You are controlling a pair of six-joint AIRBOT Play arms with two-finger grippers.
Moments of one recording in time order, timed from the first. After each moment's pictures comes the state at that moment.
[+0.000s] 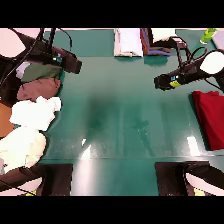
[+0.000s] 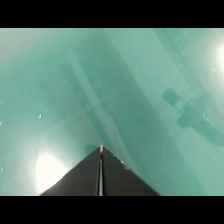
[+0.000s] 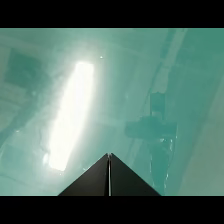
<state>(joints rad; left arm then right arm) -0.42 -1.22 1.61 1.43 -1.17 -1.46 0.26 -1.14 1.31 -1.41 1.24 1.65</state>
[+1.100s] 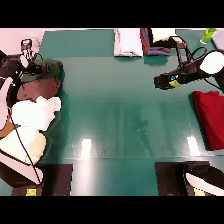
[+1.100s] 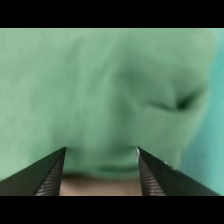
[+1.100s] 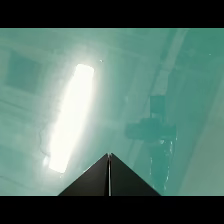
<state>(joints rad) 0.14 -1.78 1.61 1.63 -0.71 -1.60 0.26 -1.14 1.31 -1.41 1.23 1.65</state>
